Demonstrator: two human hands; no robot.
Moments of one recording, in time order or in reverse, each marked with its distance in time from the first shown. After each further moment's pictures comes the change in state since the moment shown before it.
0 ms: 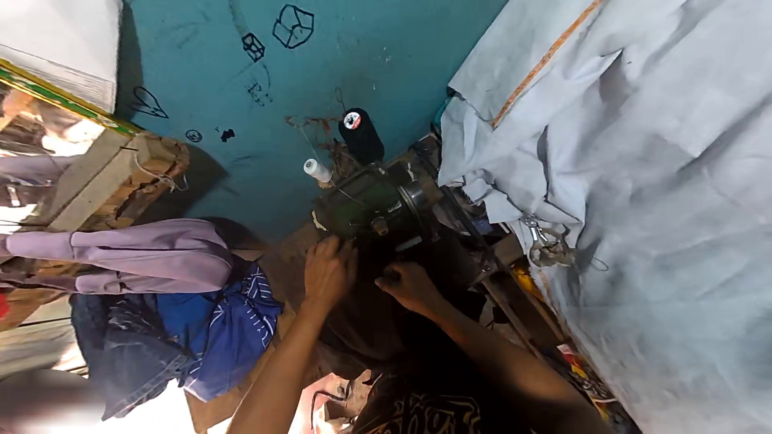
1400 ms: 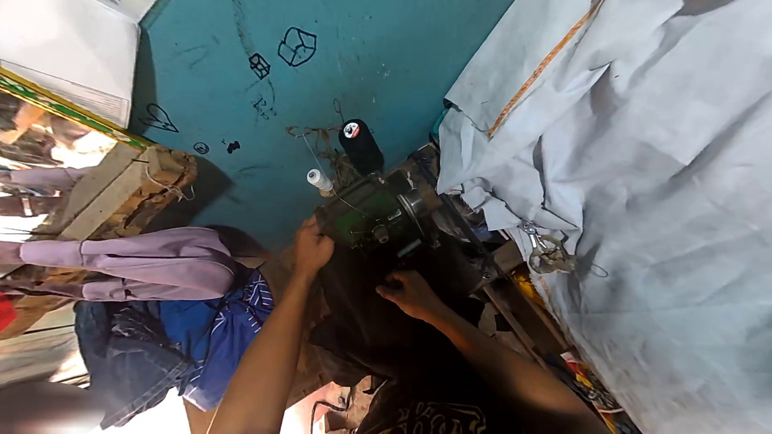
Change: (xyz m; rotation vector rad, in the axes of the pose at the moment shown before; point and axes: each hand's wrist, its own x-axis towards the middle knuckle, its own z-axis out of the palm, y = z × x) left_hand 0.057 -0.037 -0.015 -0.600 0.085 -0.249; right_hand 0.002 0.011 0.001 0.067 -0.023 -0.049
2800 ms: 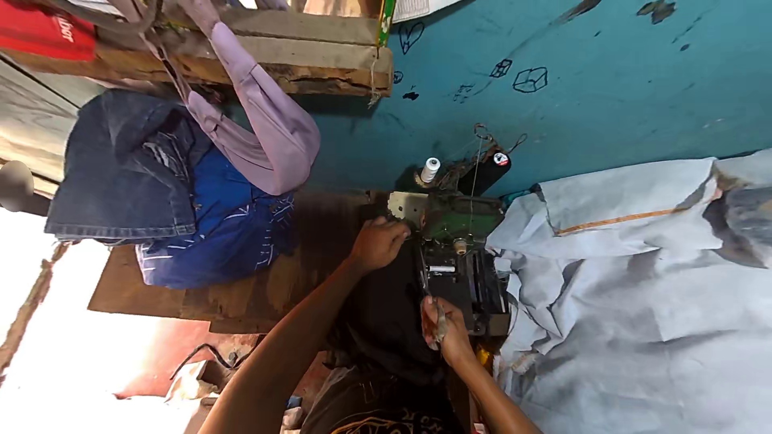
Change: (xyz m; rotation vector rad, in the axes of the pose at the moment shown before) left_hand -0.066 -0.017 0.024 -0.033 0.086 0.094; right_hand -0.045 -0.019 0.043 0.121 0.106 0.002
